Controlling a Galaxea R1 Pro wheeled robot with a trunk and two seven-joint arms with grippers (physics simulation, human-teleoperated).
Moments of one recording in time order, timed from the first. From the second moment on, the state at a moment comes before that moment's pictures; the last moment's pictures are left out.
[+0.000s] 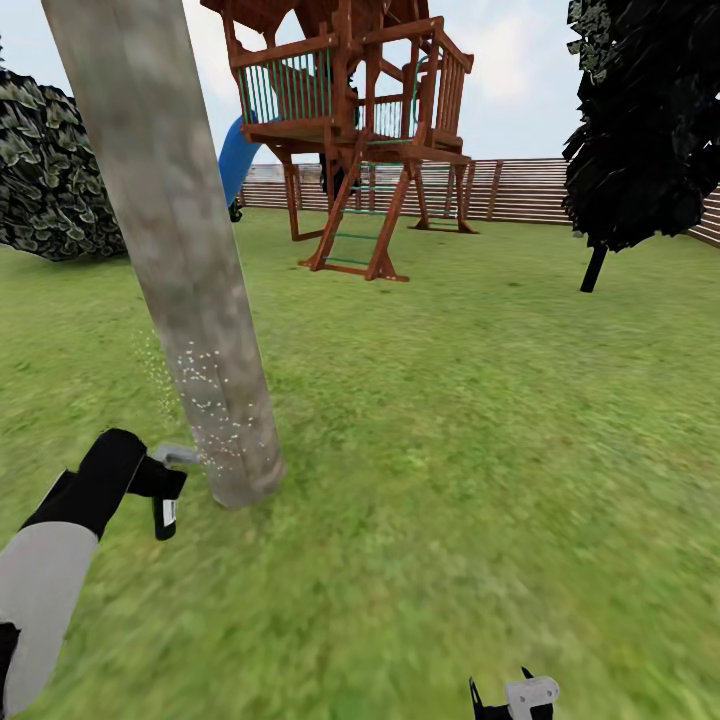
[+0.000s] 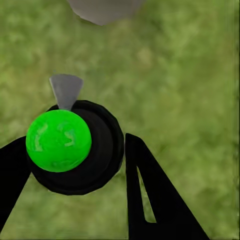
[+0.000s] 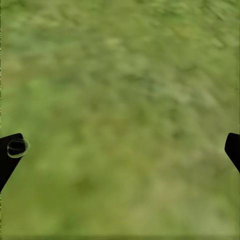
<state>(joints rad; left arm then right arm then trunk) -0.92 0.28 0.08 -0.77 -0.56 0.99 -0.67 -0.35 -0.02 -0.31 -0.08 0.53 -0.73 -0.14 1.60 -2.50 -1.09</state>
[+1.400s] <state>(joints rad) -0.83 0.17 0.22 -0.51 -0.35 0.66 -0.30 -0.35 -0.02 -0.31 -0.08 0.53 -0.73 -0.14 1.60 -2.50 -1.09</state>
